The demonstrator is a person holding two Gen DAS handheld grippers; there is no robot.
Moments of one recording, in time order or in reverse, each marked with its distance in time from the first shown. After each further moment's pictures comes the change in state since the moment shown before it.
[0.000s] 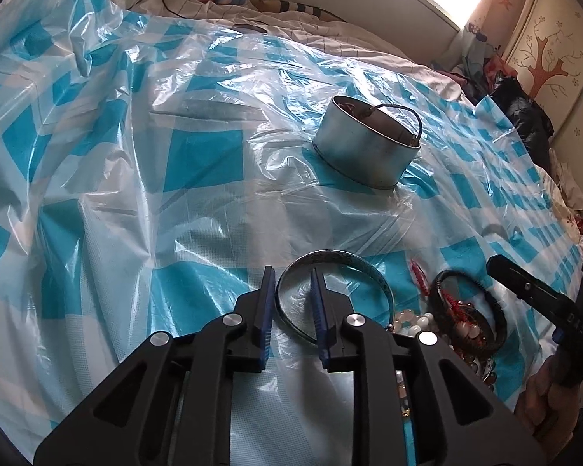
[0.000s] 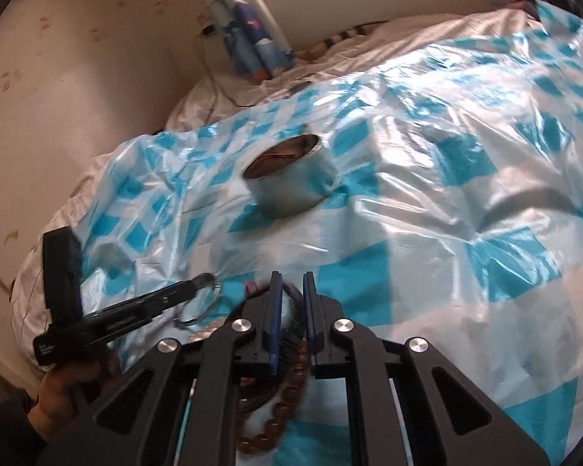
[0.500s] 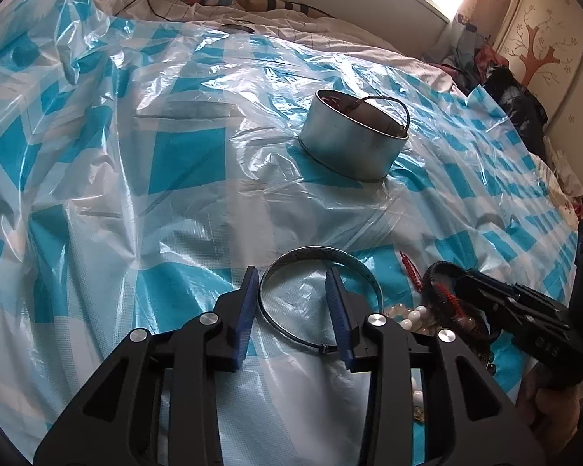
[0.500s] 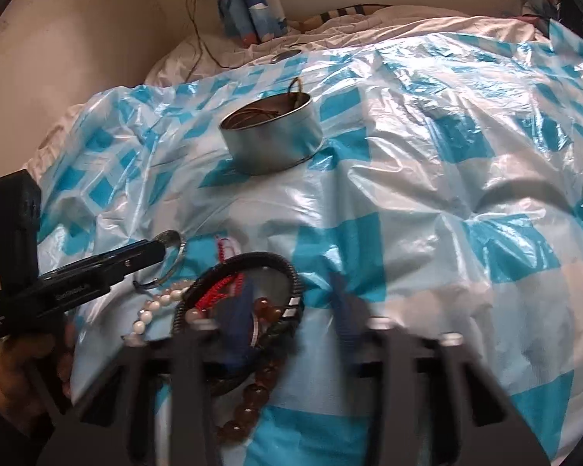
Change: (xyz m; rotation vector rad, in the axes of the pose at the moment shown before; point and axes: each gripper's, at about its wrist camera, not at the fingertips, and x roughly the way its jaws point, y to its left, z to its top) left arm 0.001 -0.010 -0.002 0.049 0.005 -0.006; right arm 0.018 0.013 -0.015 -0.117 0.103 -0.115
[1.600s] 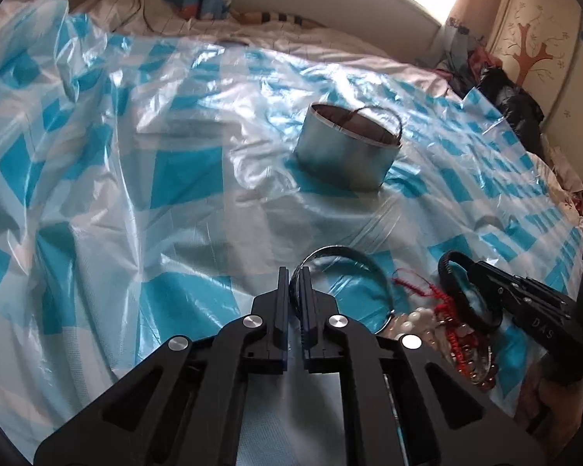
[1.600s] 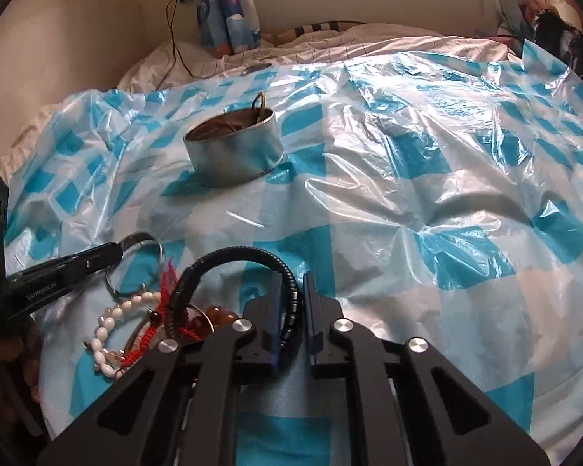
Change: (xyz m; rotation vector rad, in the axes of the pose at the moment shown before) left arm -0.010 -0.005 0.000 0.033 -0.059 0.007; right arm -0.018 -0.013 -0.001 0.049 -0.091 -0.104
